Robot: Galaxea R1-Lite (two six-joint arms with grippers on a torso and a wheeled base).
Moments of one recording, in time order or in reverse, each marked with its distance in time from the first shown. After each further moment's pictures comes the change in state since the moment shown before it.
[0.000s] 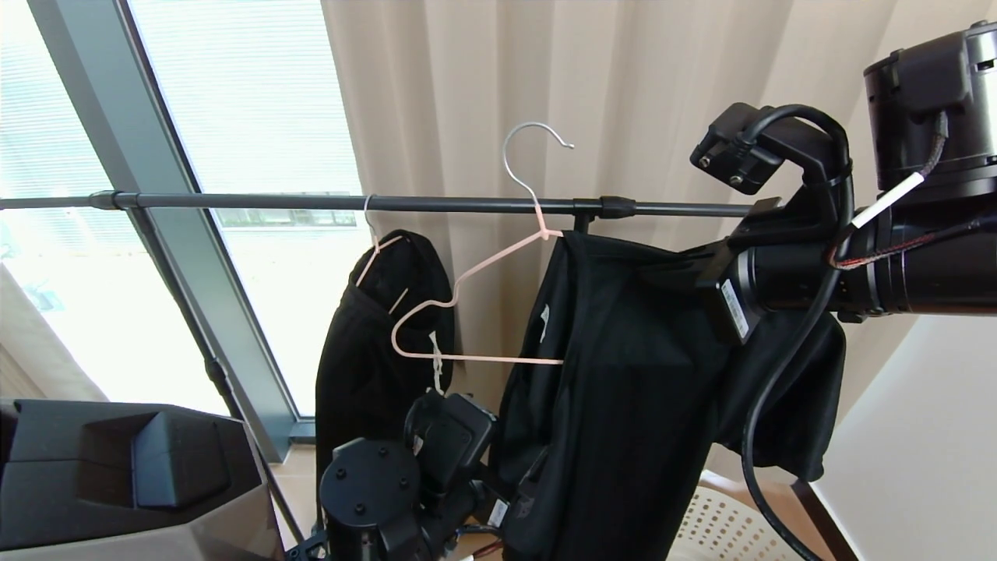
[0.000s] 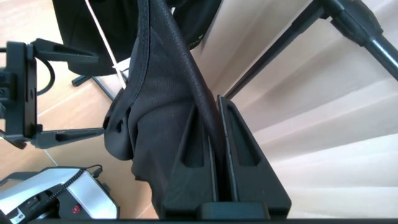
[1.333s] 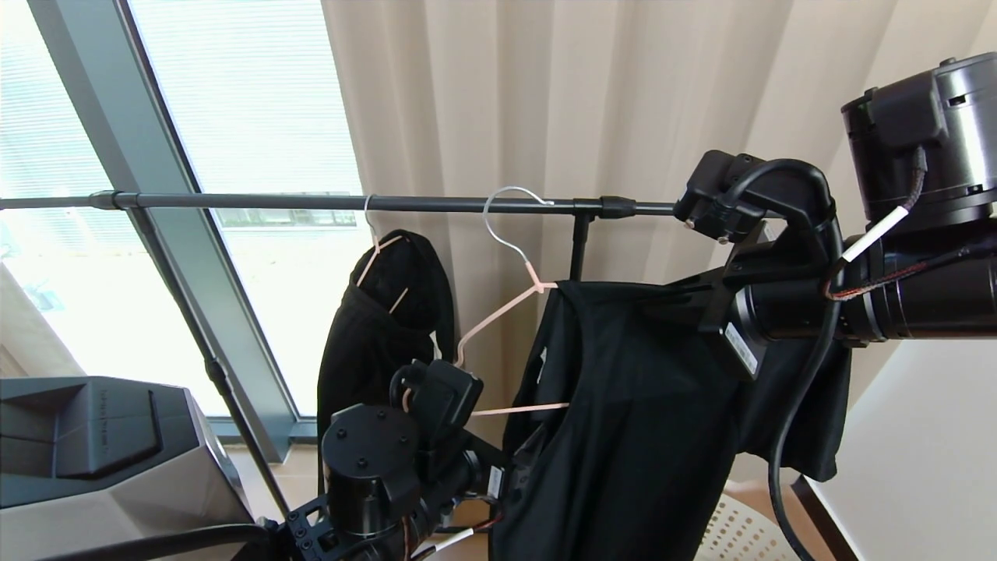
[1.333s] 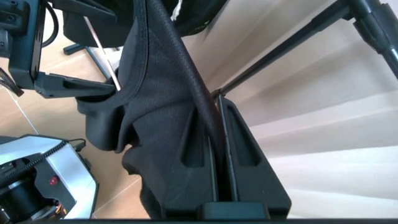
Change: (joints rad) left arm 0.046 -0.066 -0.069 0.161 -0.055 -0.149; right arm 0.008 -0.001 0.030 0.055 0.020 -0.147
